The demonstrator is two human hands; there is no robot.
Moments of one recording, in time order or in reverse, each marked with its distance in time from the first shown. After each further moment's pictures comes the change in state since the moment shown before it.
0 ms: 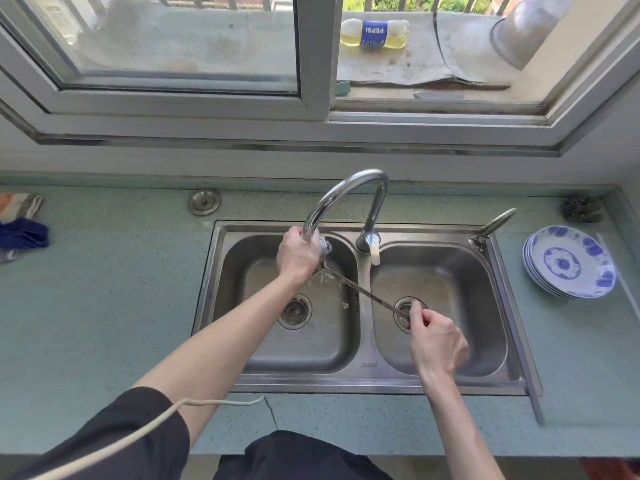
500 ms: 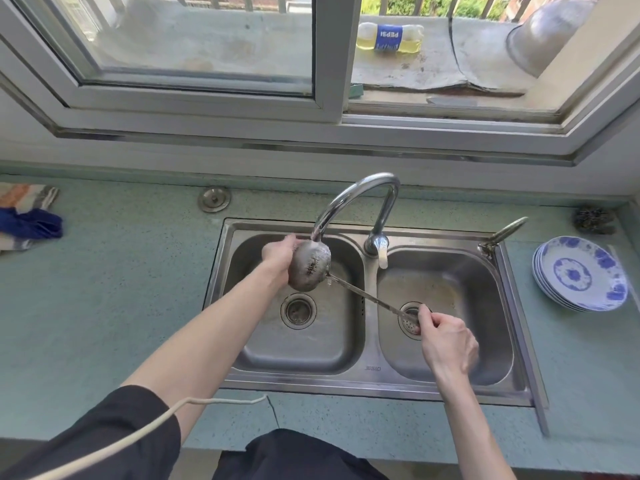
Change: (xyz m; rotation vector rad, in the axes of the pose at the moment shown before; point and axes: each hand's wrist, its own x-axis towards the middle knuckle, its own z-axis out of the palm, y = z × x) left_hand 0.029 -0.032 -0.024 -0.687 -0.105 -0.509; right_hand 0.018 0.006 -0.002 -0.047 -0.079 -0.031
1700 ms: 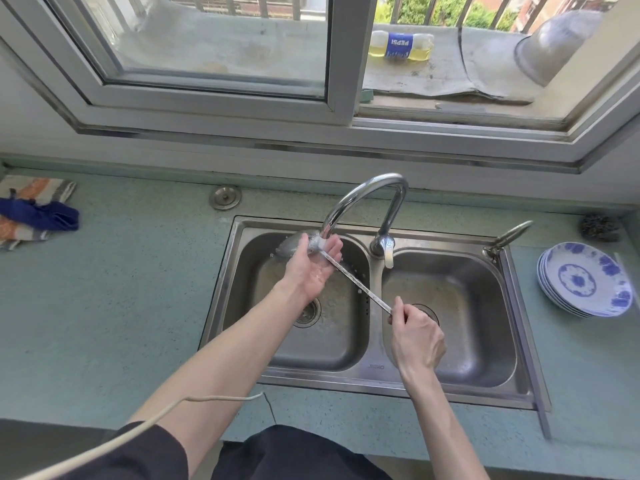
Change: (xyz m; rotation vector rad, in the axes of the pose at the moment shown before) left_hand -0.051 -0.021 0.013 -0.668 -0.397 -0.146; right_hand -0.034 -0.030 0.031 -0.062 0.054 -0.180
